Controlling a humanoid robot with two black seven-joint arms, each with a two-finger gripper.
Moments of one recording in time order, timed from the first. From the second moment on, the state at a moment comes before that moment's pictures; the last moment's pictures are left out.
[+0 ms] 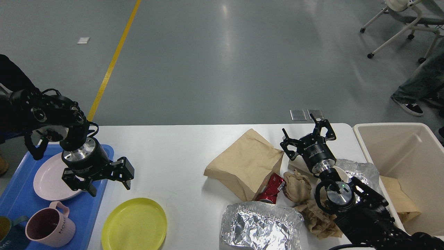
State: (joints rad) left arm -1.68 0.43 1.10 -1.17 0.01 -0.71 0.21; right arm 0.54 -0.02 1.01 0.42 0.02 0.56 0.21
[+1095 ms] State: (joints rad) left arm -1.42 0.48 0.91 -1.19 0.32 -0.55 0.21; right arm 0.54 -0.02 1.01 0.42 0.02 0.56 0.21
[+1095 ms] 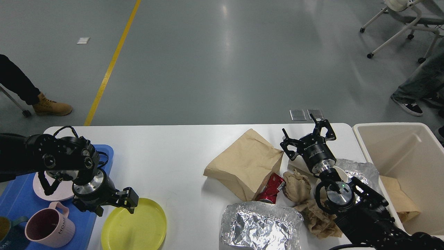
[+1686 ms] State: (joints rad) left arm -1.32 0.54 0.88 -1.18 0.42 -0.51 0.21; right arm 0.54 -0.02 1.01 0.42 0.02 0.56 0.21
